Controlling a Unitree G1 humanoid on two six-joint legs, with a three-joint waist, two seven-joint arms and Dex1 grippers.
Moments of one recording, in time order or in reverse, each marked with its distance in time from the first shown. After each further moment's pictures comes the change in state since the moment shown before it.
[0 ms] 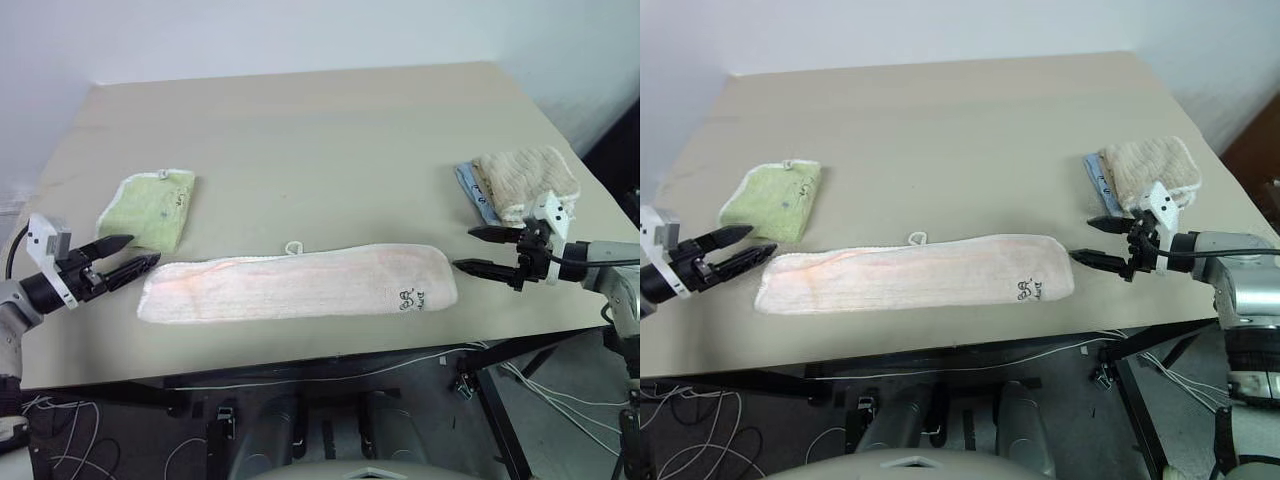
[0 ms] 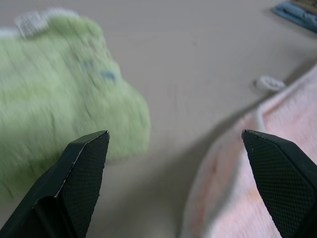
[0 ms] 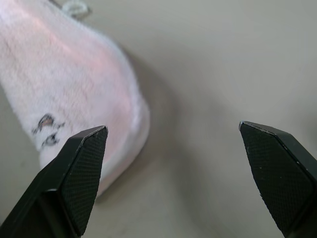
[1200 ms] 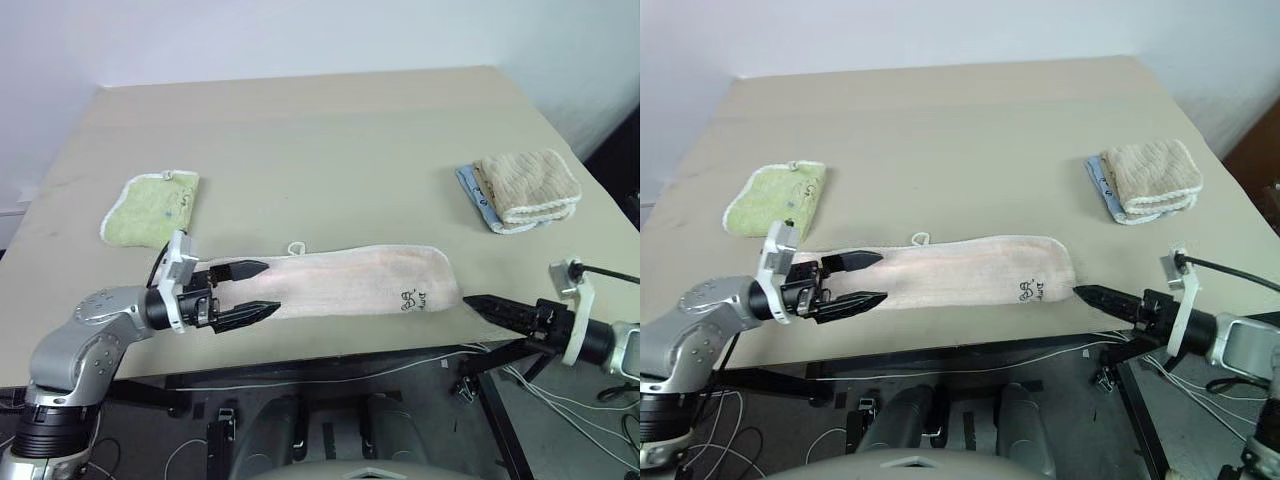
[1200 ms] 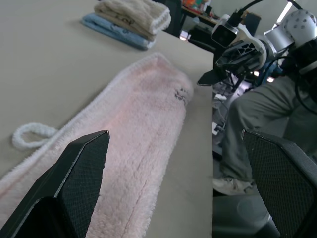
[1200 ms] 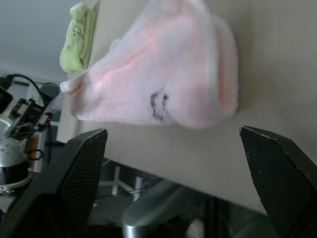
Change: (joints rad) left arm 0.061 -0.183 -0.313 -0.649 -0.207 0.247 0.060; right arm 0.293 0.212 -0.547 -0.368 0.723 1.165 -0.597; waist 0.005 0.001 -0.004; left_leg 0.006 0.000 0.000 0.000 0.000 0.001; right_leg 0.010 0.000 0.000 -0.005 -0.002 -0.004
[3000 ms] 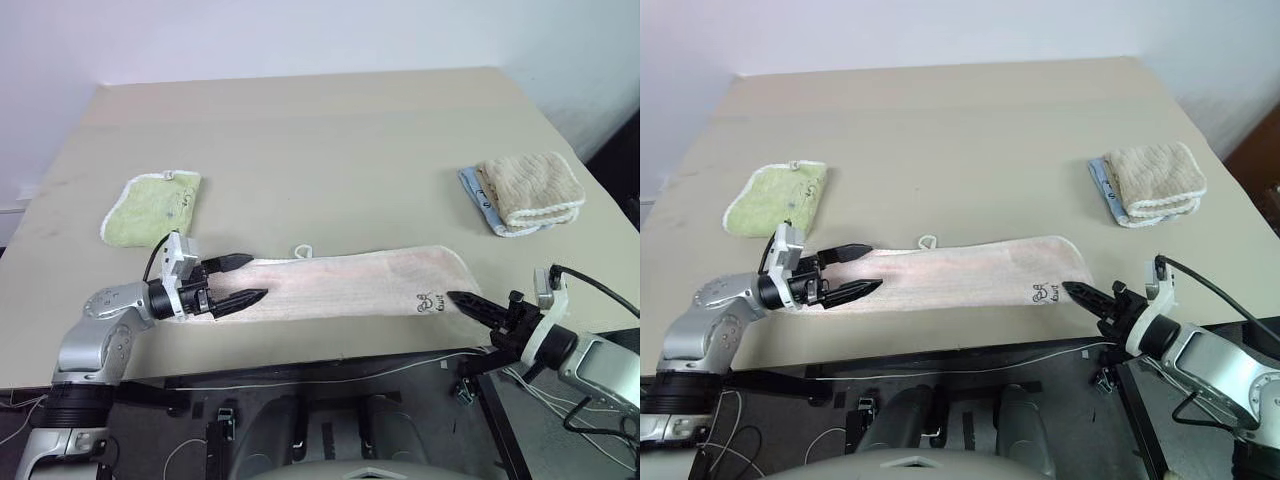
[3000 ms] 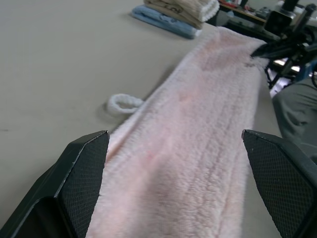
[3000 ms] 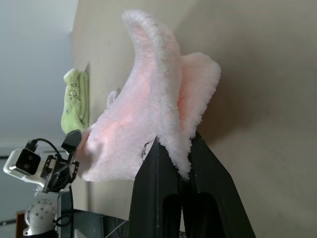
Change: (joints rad) left arm -0.102 -0.040 -0.011 0.336 0.155 -0.259 -0.052; right arm 0.206 0.021 0.182 -0.081 0.828 -0.497 -0.838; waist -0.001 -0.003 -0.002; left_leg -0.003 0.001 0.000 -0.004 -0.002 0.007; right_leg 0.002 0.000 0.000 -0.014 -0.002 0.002
